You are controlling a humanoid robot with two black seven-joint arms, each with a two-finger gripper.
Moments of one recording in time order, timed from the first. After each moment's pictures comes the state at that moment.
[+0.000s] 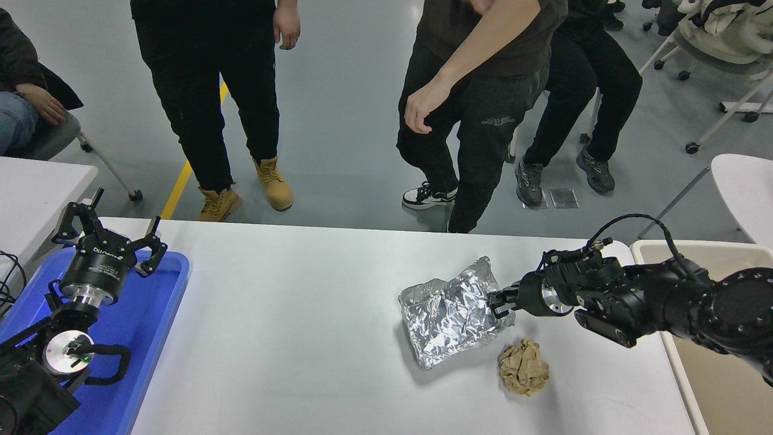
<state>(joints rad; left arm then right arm) -0.55 0.46 -0.62 -0.39 -0.23 -0.70 -0.58 1.16 -0.16 -0.74 0.57 -1.06 0.02 0.40</state>
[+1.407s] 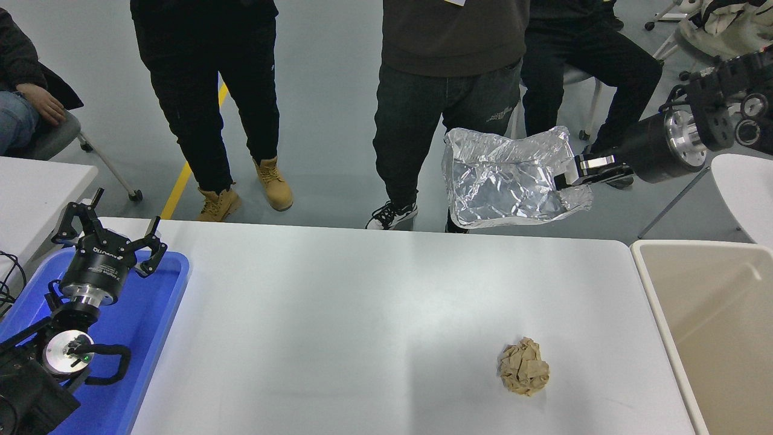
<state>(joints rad) -0.55 0.46 -0.62 -0.39 -0.23 -0.70 -0.58 1.78 -0.71 -0.62 1.04 -0.93 0.54 0.43</state>
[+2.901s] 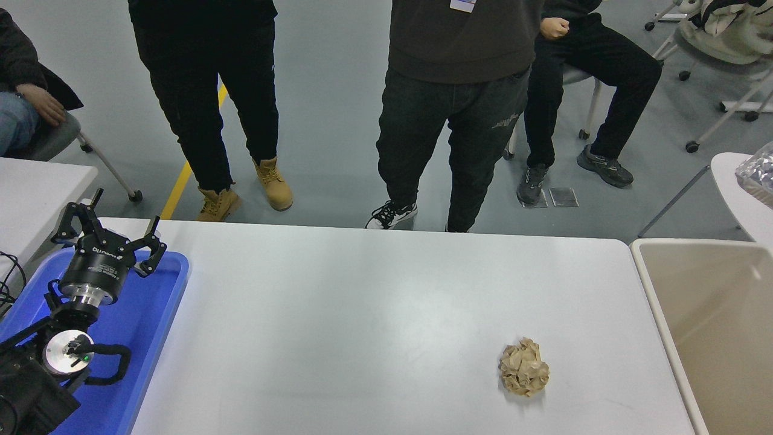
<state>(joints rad) -0.55 0.46 -0.62 -0.39 -0.23 -0.70 -0.58 0.98 -0.82 -0.45 0.06 -0.45 0.48 0.31</state>
